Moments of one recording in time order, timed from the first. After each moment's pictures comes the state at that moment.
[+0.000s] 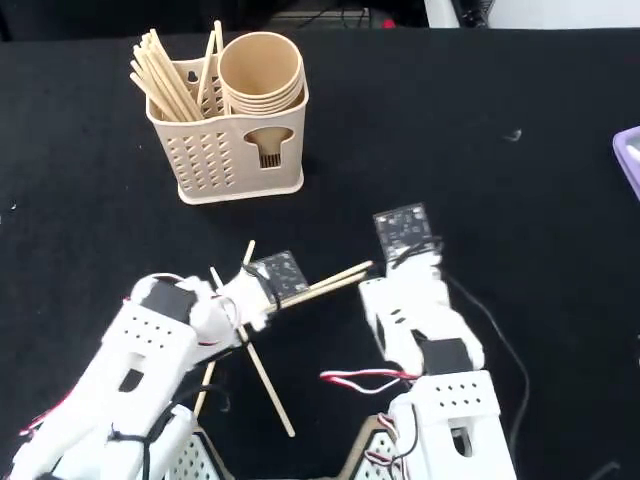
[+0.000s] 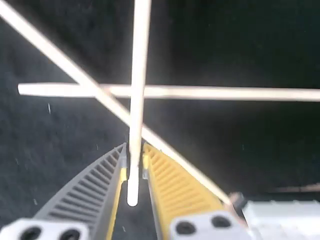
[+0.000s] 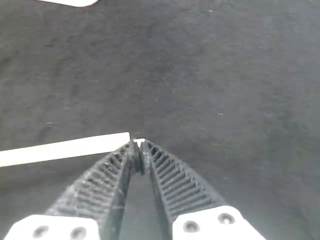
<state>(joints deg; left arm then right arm) 15.8 -44.5 63.3 67.7 -44.3 -4.7 -70.7 88.0 37.7 6.8</state>
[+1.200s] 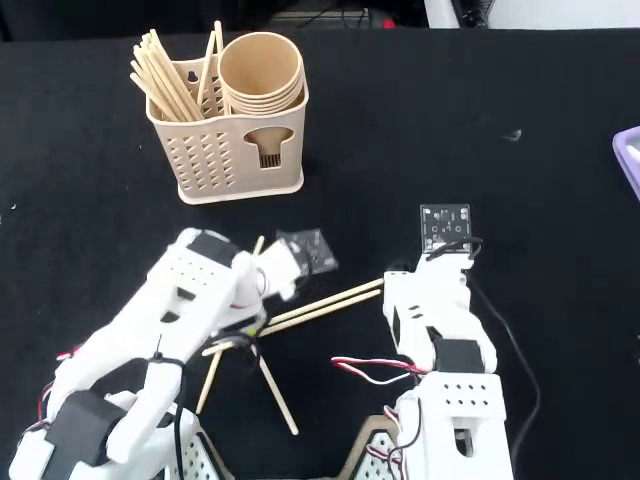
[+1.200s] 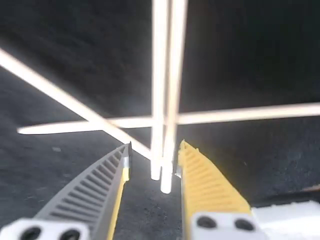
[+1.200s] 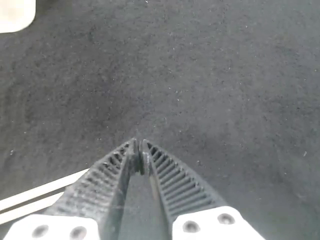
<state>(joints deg) 19.1 -20.0 43.5 69.4 -42.2 1.9 -70.7 88.0 37.7 0.7</state>
